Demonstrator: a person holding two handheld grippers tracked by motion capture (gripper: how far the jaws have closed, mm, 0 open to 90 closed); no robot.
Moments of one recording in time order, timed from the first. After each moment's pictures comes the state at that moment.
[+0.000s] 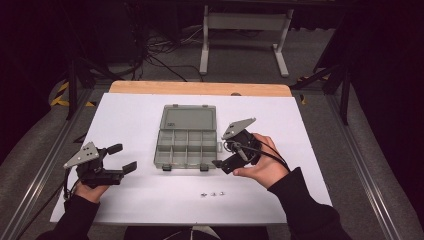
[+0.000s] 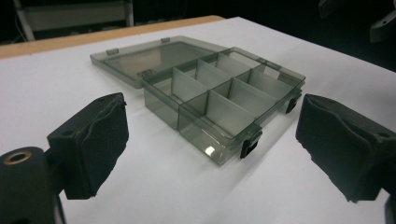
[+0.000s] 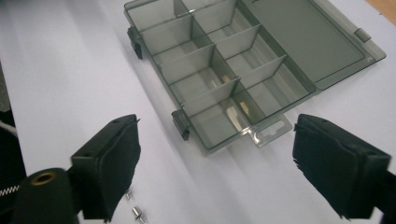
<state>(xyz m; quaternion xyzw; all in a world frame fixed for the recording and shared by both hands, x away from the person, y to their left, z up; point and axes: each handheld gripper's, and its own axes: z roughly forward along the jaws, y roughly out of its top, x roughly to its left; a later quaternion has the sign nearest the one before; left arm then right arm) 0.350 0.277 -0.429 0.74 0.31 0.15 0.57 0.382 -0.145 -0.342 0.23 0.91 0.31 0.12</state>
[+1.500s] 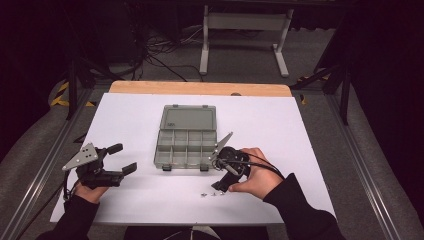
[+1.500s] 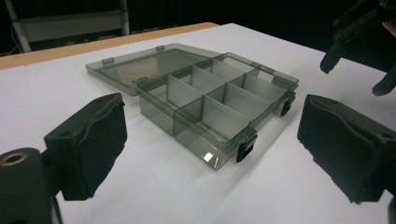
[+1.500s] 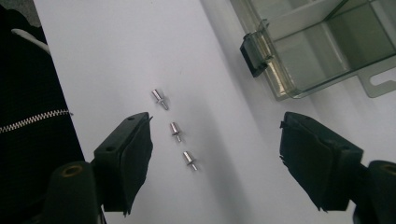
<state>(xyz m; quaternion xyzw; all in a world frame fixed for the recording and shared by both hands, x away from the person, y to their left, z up) 0.349 0.276 -0.429 0.74 0.30 0.15 0.58 0.368 -0.121 -0.377 0.20 0.96 0.19 0.02</state>
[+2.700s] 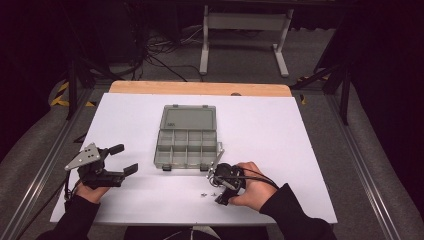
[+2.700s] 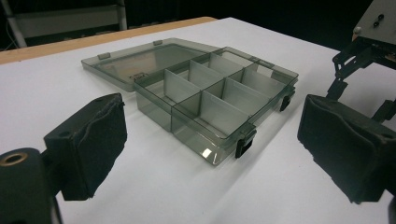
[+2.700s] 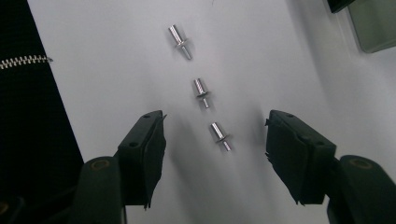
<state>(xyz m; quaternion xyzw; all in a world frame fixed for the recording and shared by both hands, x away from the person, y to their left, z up) 0.350 0.274 -0.430 0.75 0.30 0.15 0.57 0.354 -0.116 -0.422 0.17 0.98 0.12 -0.01</state>
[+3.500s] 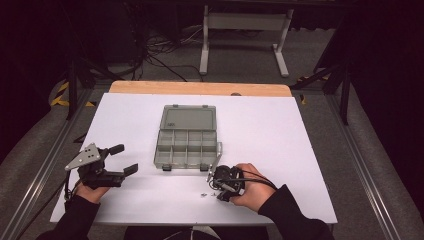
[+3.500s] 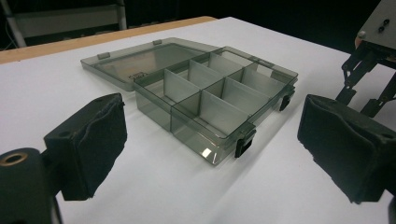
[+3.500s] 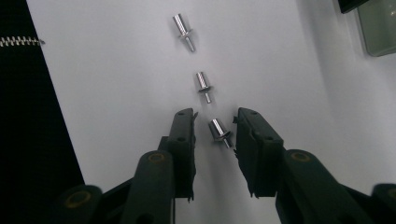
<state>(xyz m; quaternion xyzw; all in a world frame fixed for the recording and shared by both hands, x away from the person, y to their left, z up) 0.350 0.274 -0.430 0.75 0.30 0.15 0.57 0.351 -0.114 -0.423 0.14 0.98 0.11 0.01</state>
